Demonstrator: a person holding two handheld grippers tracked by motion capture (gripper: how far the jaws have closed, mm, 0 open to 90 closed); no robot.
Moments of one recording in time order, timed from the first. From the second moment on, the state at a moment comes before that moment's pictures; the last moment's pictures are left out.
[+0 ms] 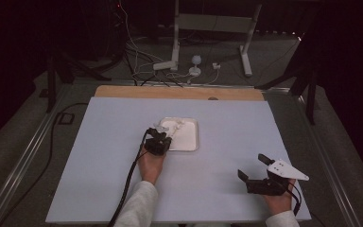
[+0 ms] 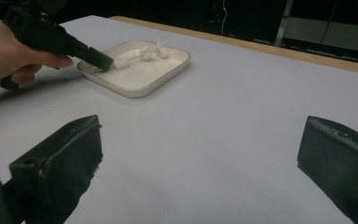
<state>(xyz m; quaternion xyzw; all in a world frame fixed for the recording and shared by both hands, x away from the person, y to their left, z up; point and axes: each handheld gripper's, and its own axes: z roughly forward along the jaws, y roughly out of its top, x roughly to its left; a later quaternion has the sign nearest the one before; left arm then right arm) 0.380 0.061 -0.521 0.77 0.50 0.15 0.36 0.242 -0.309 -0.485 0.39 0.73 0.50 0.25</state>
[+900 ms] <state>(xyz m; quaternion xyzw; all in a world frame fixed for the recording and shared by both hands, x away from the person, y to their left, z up) 0.360 0.092 -0.500 0.77 0.50 0.11 0.39 0.242 -0.309 -0.486 0.39 0.73 0.50 0.25</state>
